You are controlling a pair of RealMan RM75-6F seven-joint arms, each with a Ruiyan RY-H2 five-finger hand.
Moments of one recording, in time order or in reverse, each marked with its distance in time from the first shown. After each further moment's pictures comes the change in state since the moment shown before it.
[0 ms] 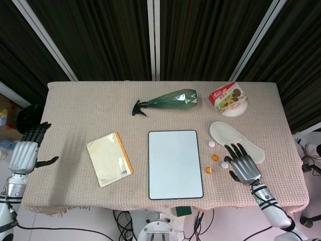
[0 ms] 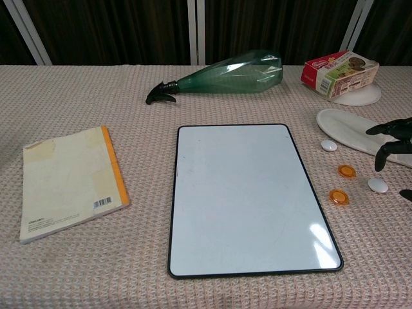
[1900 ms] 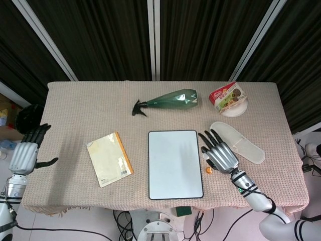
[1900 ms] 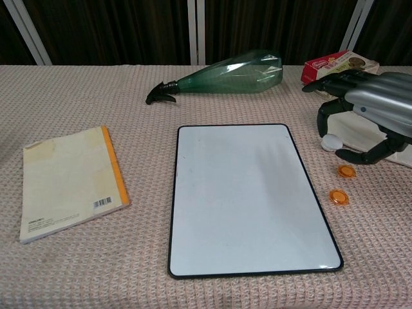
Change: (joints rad) left arm 0.015 -0.010 -0.012 0.033 0.009 -0.033 -0.032; right arm 0.164 -0.040 0.099 -0.093 -0.066 -0.053 -0.106
